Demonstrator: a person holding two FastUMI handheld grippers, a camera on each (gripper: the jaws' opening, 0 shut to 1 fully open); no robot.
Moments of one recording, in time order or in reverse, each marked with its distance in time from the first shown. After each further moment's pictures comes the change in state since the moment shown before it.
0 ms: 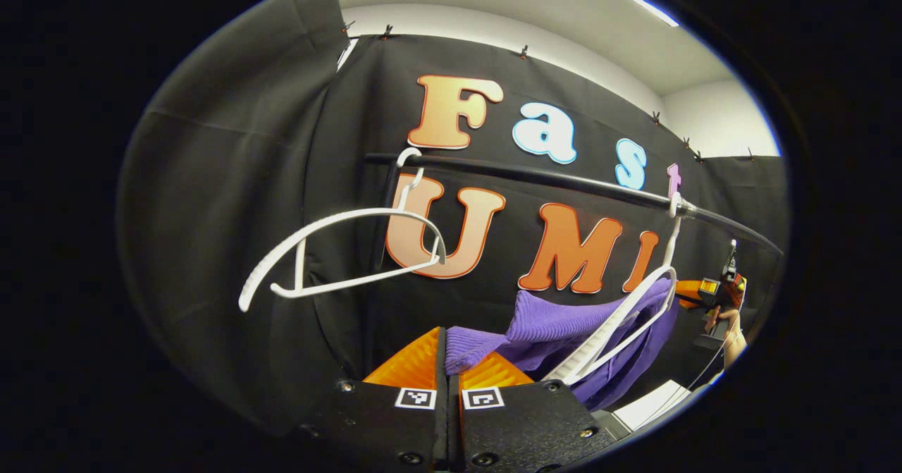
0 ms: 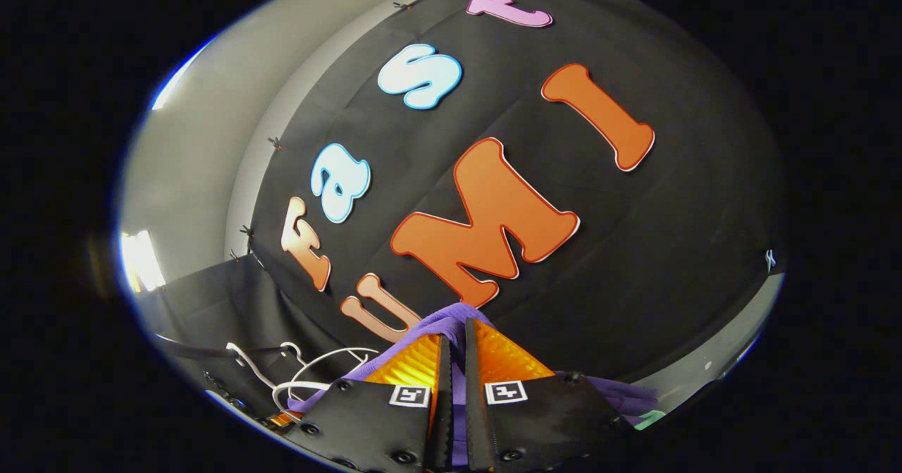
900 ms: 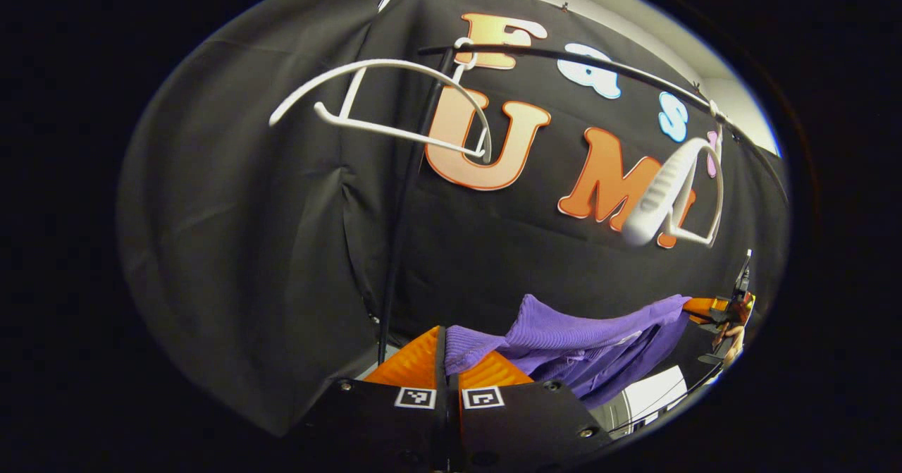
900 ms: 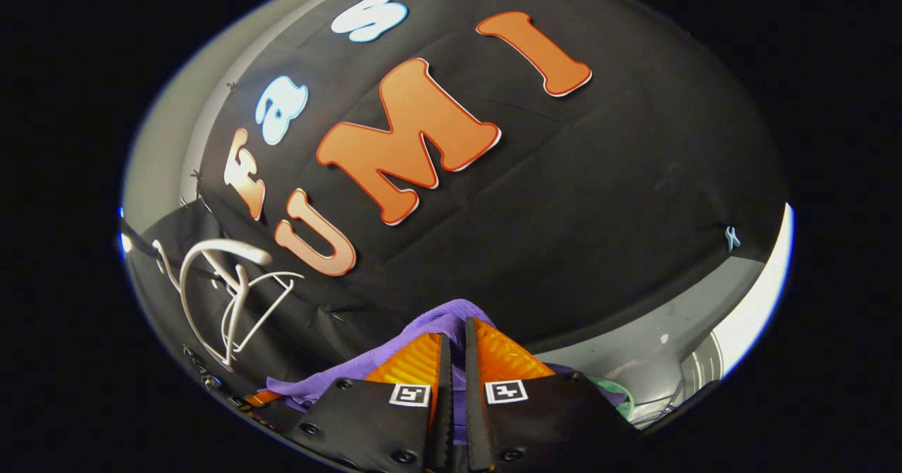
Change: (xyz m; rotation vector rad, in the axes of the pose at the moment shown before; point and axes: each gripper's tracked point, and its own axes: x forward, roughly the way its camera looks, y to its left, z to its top) left arm -0.023 0.026 -0.146 -0.037 0.282 0.143; right arm -0.042 -0.122 -0.143 -0.046 0.237 -0.222
